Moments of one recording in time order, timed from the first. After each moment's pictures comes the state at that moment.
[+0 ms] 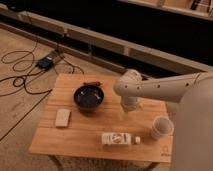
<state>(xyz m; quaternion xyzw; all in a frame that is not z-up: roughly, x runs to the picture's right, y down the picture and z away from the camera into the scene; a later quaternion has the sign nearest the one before) 0.149 0.150 0.793 -0.23 0.27 0.51 0.79</state>
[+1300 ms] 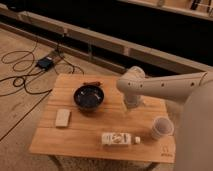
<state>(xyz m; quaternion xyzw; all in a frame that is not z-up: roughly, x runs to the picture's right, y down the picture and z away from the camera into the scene) 0.170 0.127 0.782 -0.20 0.28 0.53 0.78</state>
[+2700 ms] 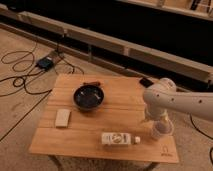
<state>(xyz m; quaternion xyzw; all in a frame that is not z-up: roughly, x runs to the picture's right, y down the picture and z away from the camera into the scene) 0.250 0.191 0.747 -0.18 0.29 0.69 0.64</state>
